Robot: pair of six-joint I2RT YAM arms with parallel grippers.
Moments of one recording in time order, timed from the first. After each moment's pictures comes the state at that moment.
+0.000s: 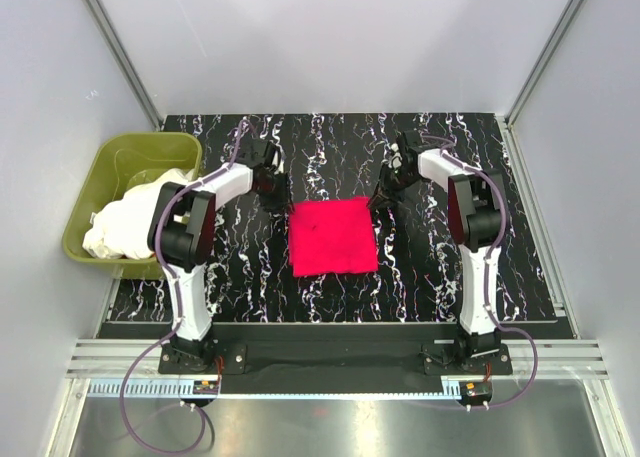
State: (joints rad) left arm -0.30 2.01 1.40 -0.52 0.27 -0.39; right arm 0.22 2.23 1.65 -0.66 -0.51 0.49
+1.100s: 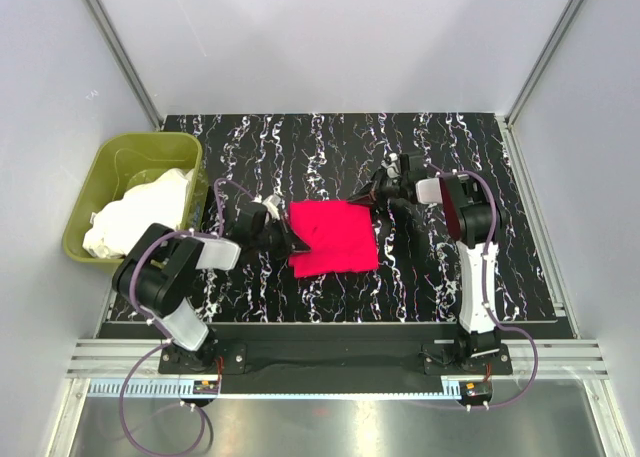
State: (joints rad) left arm -0.42 1.65 0.55 0.40 0.47 -0.85; right arm 0.21 2.30 1.34 0.20 -0.90 0.99
